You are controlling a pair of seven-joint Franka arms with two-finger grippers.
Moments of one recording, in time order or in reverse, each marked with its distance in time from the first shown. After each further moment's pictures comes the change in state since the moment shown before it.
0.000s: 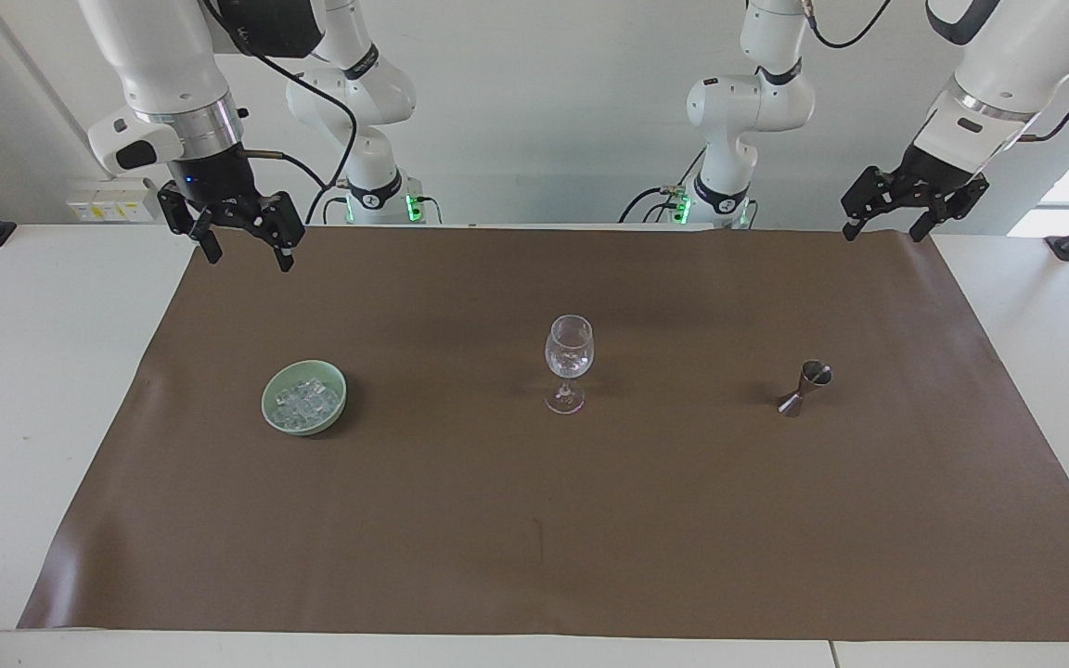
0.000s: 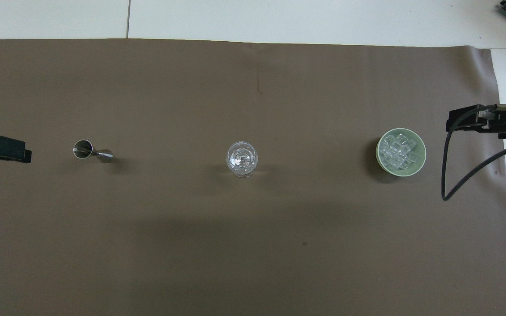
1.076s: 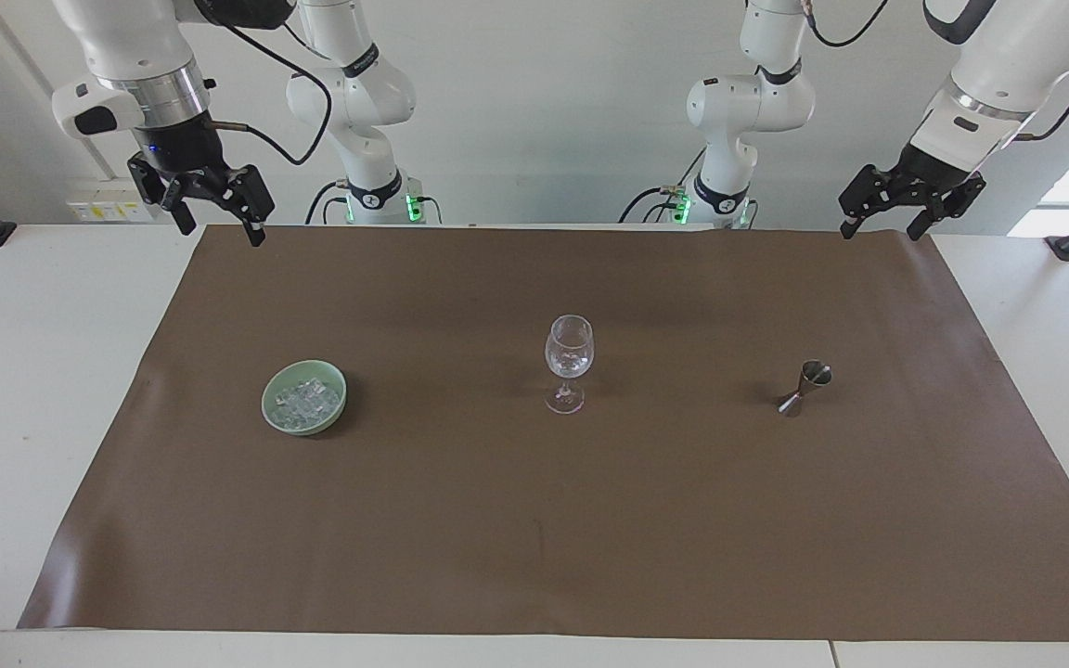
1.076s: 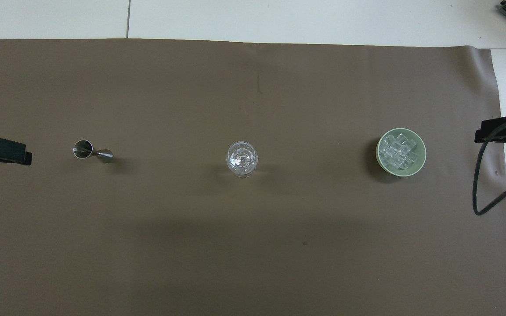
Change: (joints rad) left arm 0.000 -0.009 -0.001 -0.009 0.000 0.000 0.000; right arm -0.040 -0.066 -0.012 -0.019 0.000 -0.048 0.000
